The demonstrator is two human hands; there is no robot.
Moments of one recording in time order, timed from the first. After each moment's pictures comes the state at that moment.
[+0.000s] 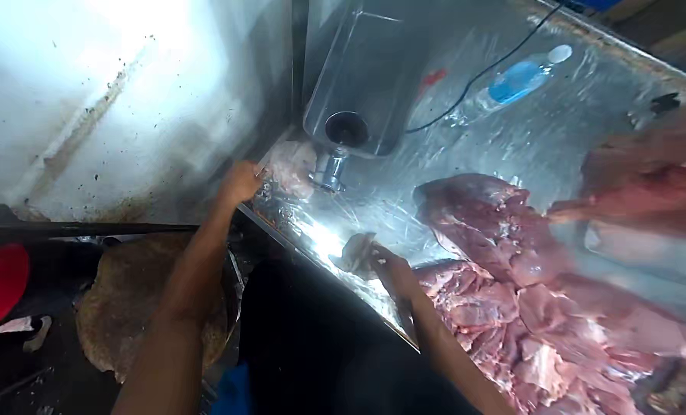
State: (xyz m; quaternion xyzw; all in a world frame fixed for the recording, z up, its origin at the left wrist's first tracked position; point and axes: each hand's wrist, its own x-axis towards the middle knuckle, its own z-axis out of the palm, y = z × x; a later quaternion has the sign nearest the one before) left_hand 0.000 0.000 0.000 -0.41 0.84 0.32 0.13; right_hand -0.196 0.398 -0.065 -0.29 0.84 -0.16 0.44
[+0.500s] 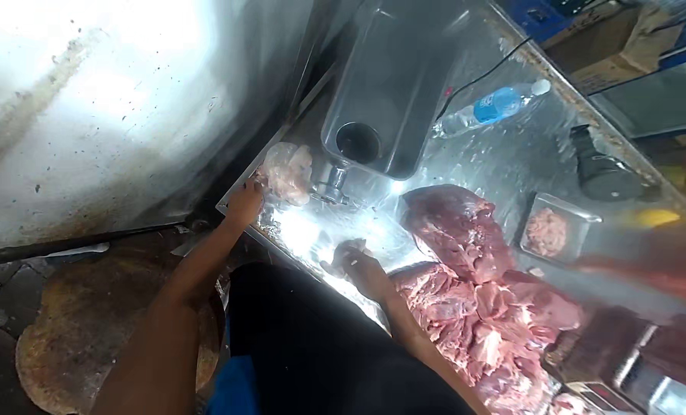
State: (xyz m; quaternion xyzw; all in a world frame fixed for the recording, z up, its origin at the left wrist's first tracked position) left_hand 0.001 -0.001 -0.140 -0.36 0.88 0.21 0.22; right_hand -0.162 0.314 -0.042 -0.31 0.82 -0.10 0.47
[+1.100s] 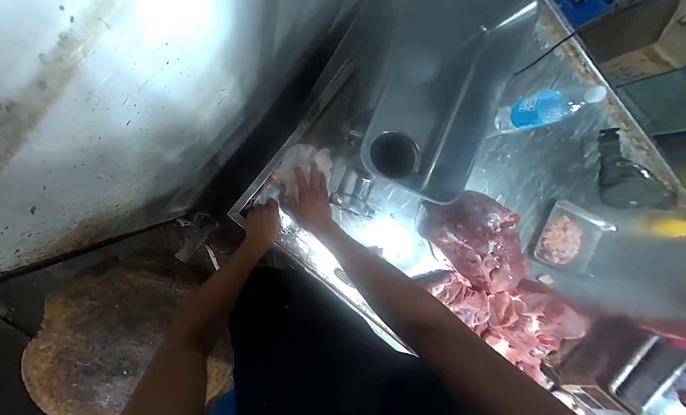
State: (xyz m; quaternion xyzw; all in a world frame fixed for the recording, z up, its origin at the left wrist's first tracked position) left_hand 0.010 0.013 -0.157 -0.41 0.83 0.30 0.23; right_hand -0.125 0.070 -0.125 -0.45 0.86 -0.09 0.23
